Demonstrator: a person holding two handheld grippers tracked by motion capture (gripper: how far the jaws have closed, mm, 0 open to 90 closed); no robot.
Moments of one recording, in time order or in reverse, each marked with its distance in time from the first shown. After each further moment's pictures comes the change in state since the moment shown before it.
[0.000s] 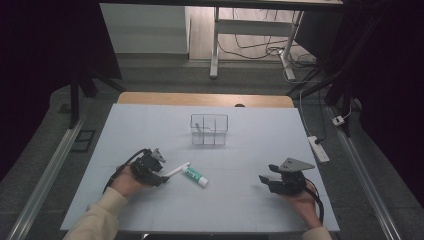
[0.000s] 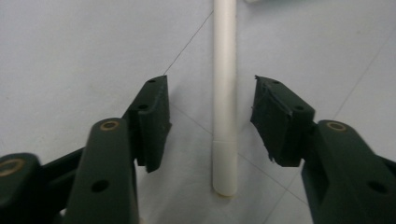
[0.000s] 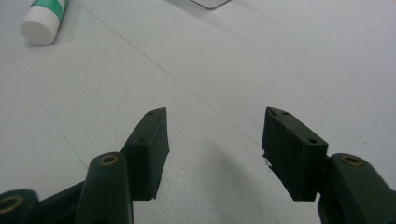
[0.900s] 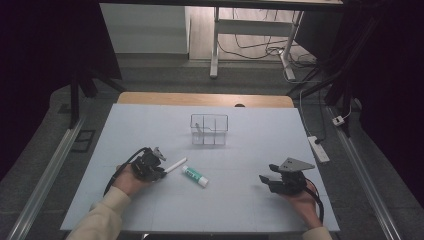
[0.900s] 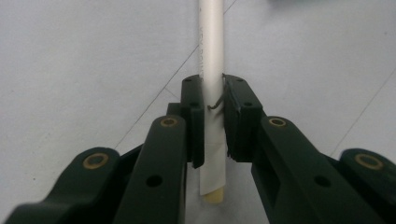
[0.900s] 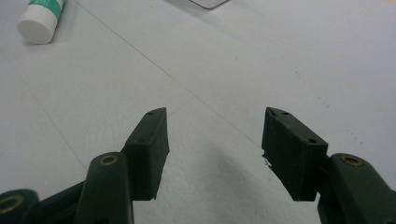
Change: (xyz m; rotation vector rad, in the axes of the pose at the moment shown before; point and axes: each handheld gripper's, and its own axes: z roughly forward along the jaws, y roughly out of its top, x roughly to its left) left arm 0.006 0.002 0.002 0.011 0.003 -0.036; right arm 0.000 0.000 -0.001 0.003 -0.009 -0.010
